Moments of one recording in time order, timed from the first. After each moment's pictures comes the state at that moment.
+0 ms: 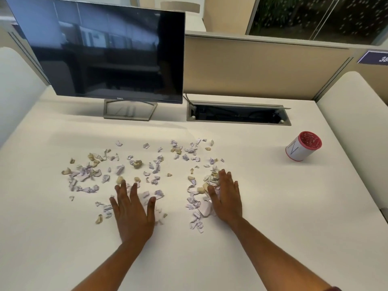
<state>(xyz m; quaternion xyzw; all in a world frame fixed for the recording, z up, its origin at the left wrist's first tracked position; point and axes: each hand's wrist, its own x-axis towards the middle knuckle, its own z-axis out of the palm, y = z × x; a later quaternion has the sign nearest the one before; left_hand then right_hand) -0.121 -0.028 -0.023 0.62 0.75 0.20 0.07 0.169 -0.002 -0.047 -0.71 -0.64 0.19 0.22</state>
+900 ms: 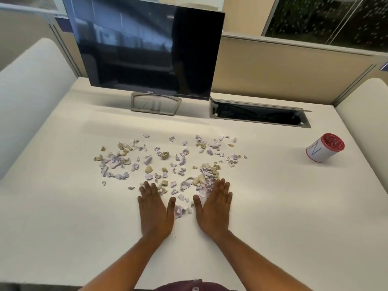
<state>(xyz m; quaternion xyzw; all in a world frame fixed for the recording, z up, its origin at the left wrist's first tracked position) -0.156 -0.047 -0.038 0.61 0.75 0.14 0.21 0.026 -0.046 -0.052 -0.77 -0.62 0.13 0.10</state>
